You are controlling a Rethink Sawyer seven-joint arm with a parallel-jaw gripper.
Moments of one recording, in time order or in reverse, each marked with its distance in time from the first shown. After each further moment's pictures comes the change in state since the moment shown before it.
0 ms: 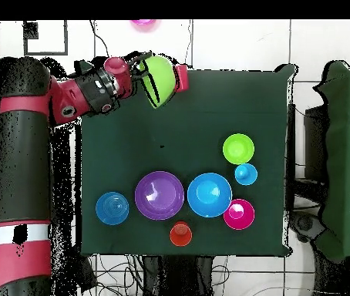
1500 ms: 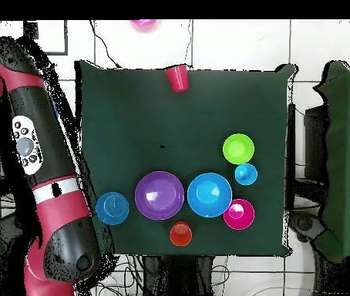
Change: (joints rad) arm -0.154 0.294 -0.093 -0.598 1.204 -0.022 0.124
